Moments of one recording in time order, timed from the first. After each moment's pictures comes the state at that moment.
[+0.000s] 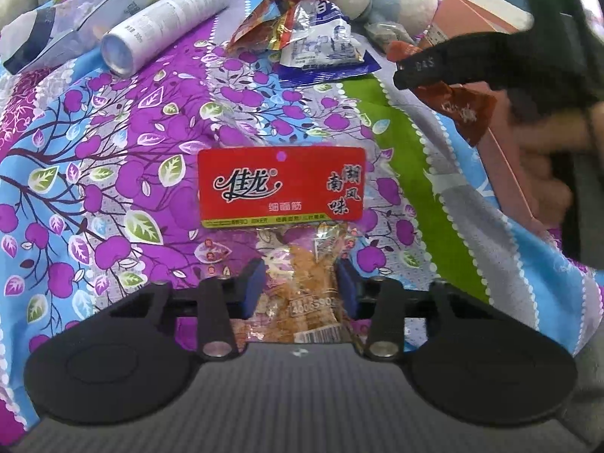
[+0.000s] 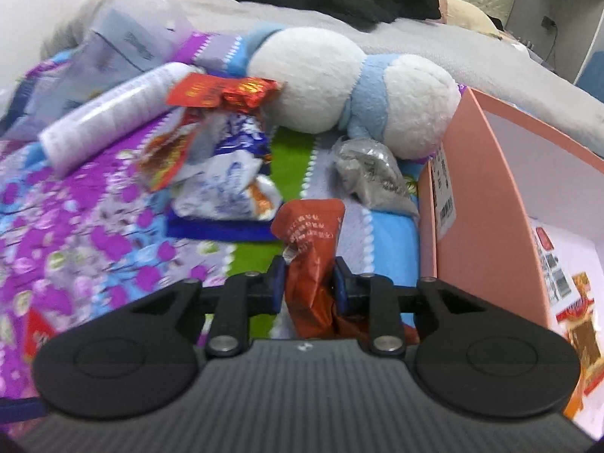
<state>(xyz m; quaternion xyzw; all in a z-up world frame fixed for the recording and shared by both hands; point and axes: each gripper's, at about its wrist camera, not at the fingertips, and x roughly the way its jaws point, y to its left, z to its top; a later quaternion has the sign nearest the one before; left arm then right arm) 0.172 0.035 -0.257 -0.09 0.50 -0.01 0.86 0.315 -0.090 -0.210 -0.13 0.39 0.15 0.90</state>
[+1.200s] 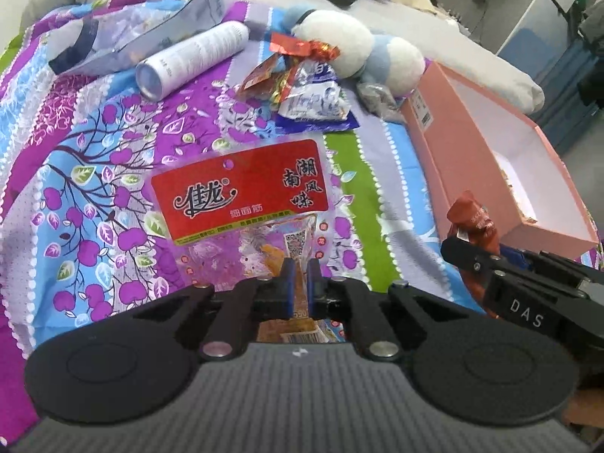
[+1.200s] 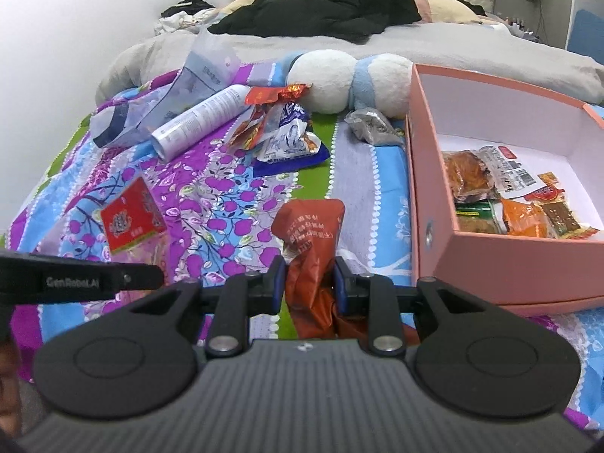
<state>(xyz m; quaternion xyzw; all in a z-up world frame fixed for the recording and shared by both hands) 0.133 0.033 -0.190 -0.17 0.46 0.01 0.87 0.163 -0.151 -0.167 -0.03 0.37 0.19 0.91</state>
